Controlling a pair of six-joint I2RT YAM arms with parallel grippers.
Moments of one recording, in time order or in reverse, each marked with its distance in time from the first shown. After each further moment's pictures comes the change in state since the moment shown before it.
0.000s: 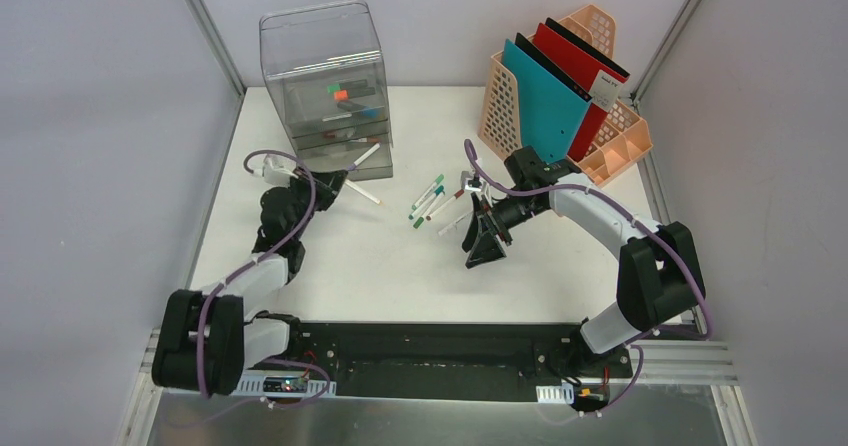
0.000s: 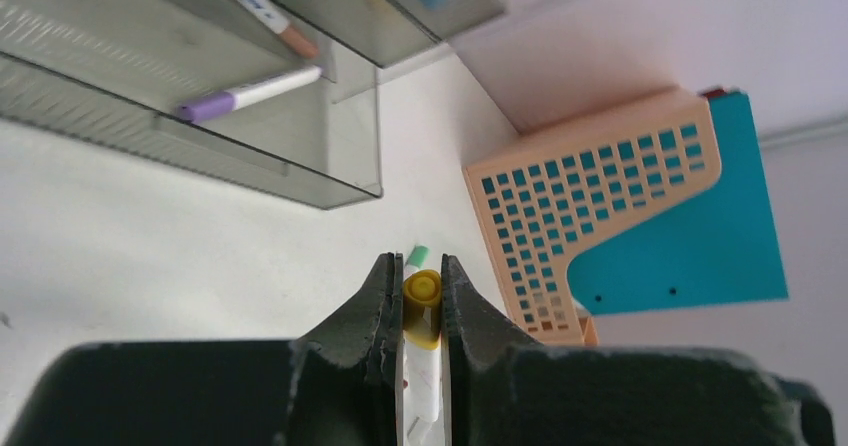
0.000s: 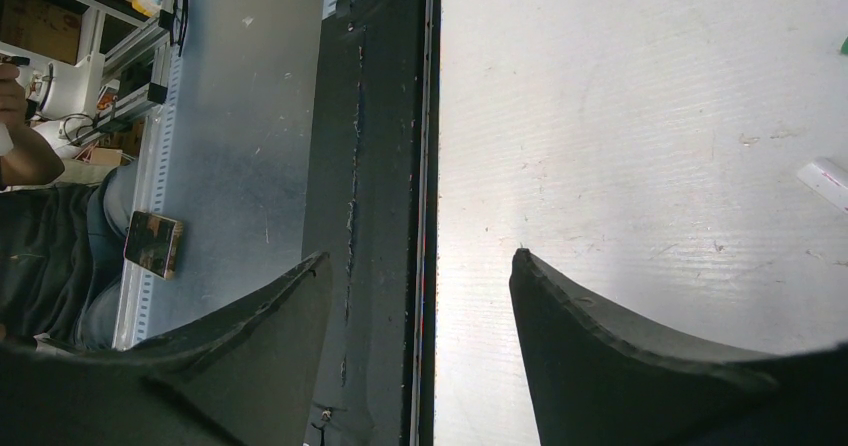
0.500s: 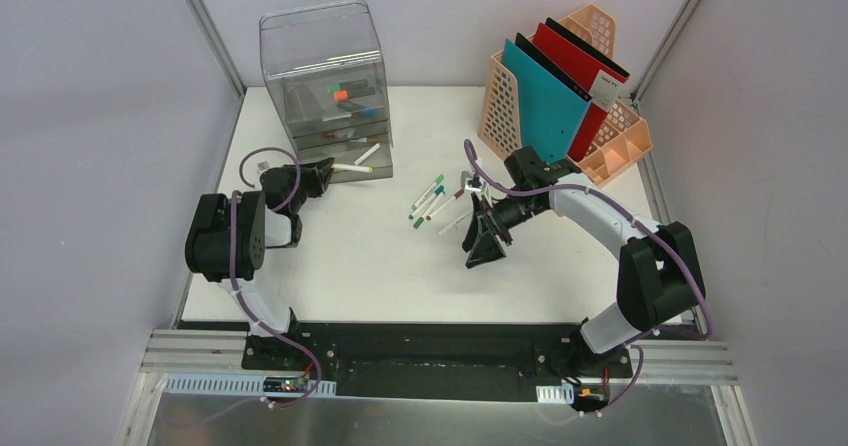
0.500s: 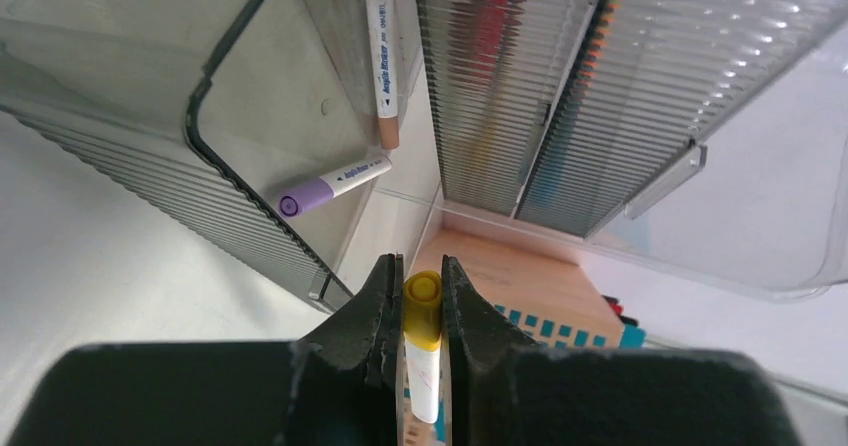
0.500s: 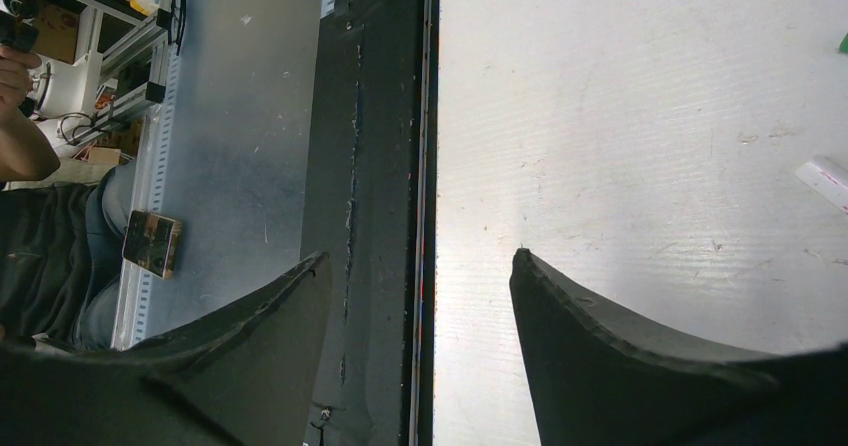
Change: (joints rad) left arm 0.211 0.630 0.170 0.308 0.107 -0.558; right arm 0.000 0.000 0.000 0.000 0.003 -0.001
